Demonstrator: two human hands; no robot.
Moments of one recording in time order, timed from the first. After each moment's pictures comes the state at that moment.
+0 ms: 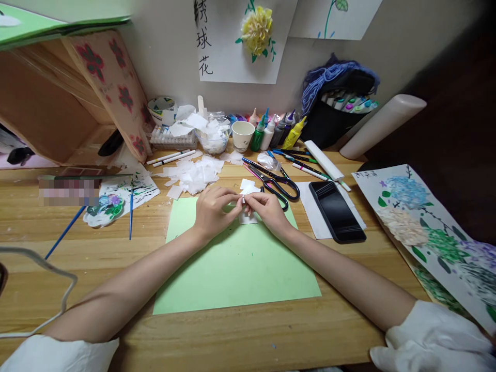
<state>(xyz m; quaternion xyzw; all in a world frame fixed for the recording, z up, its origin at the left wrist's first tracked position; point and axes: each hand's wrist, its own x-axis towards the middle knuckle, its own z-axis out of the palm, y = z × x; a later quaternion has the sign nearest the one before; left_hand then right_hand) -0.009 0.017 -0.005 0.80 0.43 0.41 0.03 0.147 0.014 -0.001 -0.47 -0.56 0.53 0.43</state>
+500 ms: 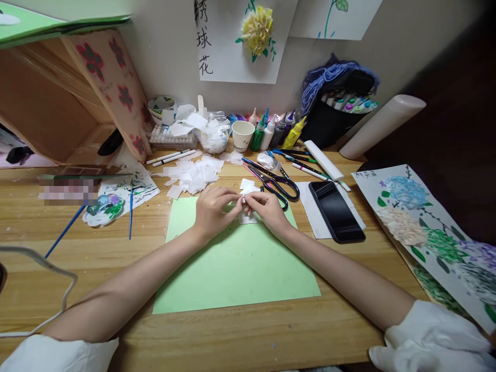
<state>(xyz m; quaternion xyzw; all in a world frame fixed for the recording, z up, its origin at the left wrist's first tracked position) -0.009 0.017 -0.007 0.80 0.43 0.42 0.03 0.148 0.014 -0.001 -0.47 -0.56 0.53 0.43</state>
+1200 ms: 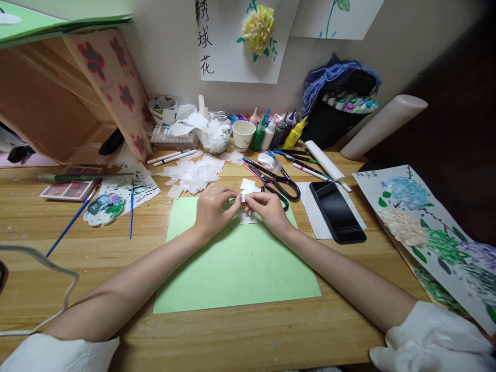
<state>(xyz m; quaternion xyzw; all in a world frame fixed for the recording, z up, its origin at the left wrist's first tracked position) -0.009 0.019 -0.005 0.79 0.47 0.40 0.07 0.148 0.015 -0.005 -0.47 -0.54 0.54 0.45</state>
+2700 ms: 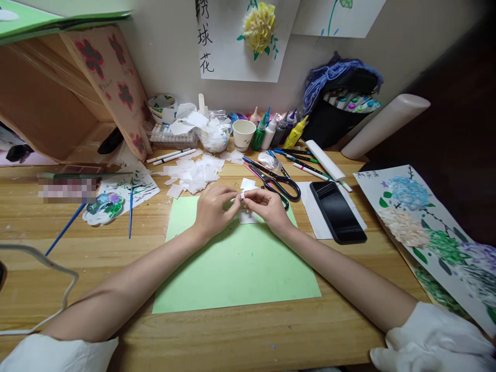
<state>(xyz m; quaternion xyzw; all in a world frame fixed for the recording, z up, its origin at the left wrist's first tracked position) -0.009 0.018 -0.005 0.79 0.46 0.39 0.08 0.148 0.016 -0.005 -0.45 -0.53 0.55 0.47</state>
